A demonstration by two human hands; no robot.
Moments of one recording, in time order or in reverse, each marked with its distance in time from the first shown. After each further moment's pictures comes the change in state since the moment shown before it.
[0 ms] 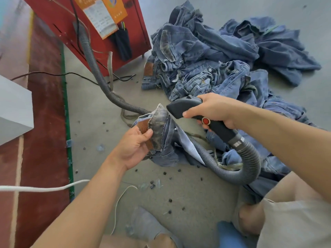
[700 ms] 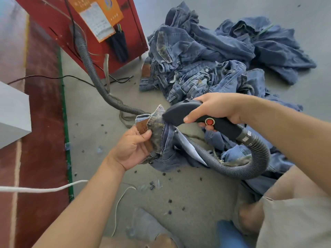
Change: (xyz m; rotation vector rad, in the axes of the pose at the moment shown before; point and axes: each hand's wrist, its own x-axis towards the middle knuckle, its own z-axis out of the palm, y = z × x) left_hand -0.001 0.004 0.002 -0.104 -0.050 -0.056; right_hand 0.000 0.001 -0.020 -0.002 -0.257 0.055
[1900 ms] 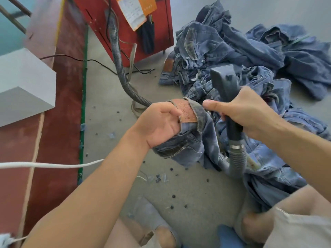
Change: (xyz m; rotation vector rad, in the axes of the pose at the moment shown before) left_hand -0.013 0.038 0.062 0.028 -0.144 -0.065; right_hand -0.011 -0.002 0.040 0.054 0.612 -0.252
